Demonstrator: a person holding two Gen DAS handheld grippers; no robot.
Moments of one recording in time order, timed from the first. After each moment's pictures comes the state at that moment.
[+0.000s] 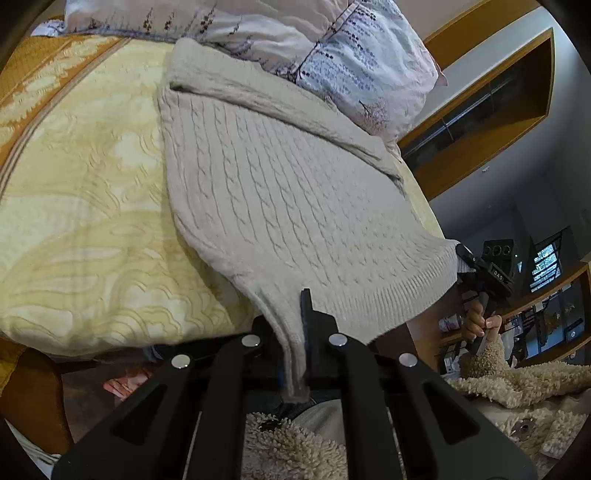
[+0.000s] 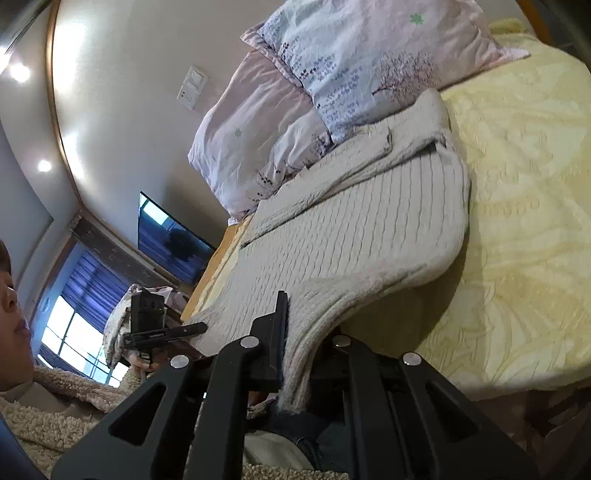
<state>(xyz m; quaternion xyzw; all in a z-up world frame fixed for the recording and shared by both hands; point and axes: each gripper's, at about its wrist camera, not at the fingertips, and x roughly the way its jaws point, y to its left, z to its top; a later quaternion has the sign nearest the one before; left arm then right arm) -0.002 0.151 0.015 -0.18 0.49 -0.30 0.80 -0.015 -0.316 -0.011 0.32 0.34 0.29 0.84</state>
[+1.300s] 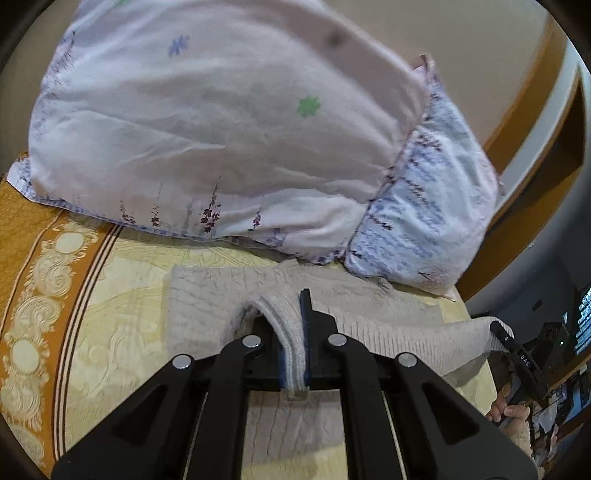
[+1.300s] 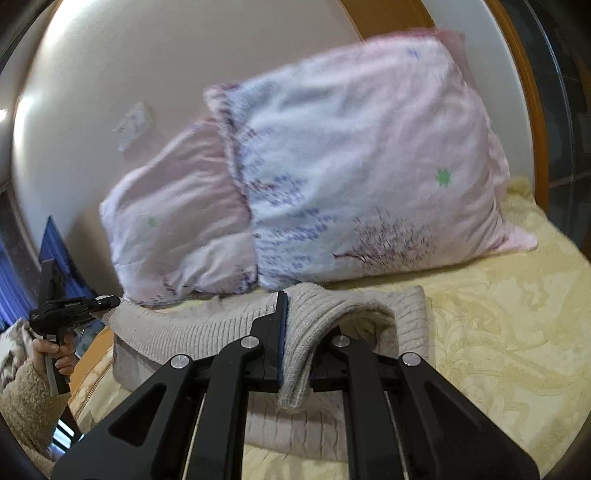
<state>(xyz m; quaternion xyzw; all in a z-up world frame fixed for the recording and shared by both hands) 0.240 0.143 0.108 -0.18 0.38 -0.18 0.89 0.165 -0.308 0.061 0.18 0.25 0.10 0.95</state>
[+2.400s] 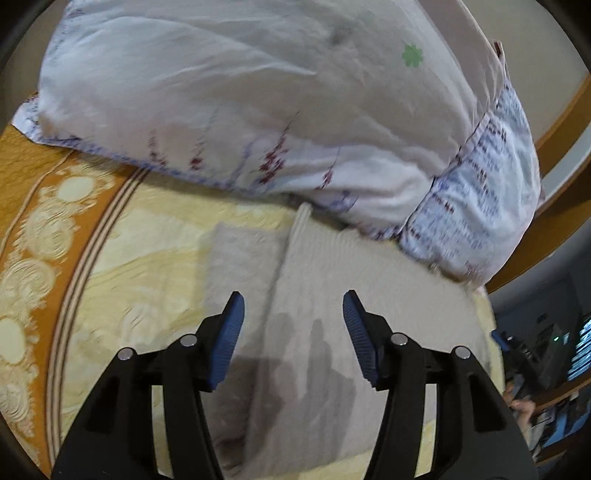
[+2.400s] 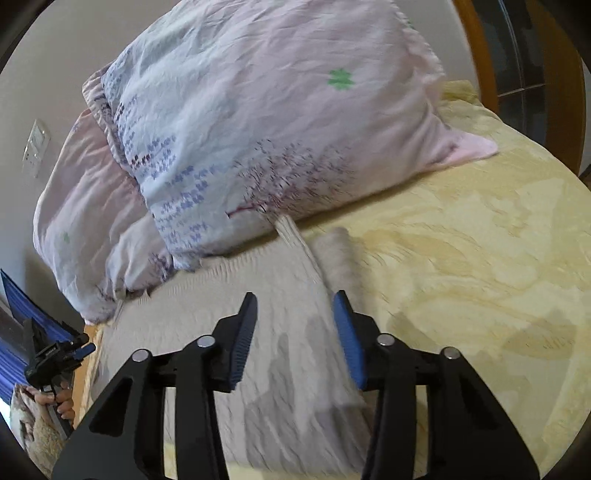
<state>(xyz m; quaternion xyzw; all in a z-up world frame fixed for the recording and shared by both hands) 0.260 0.170 0.045 -0.19 0.45 -0.14 0.86 0.198 -0.367 -0.002 0.26 0.36 0.02 0.90</state>
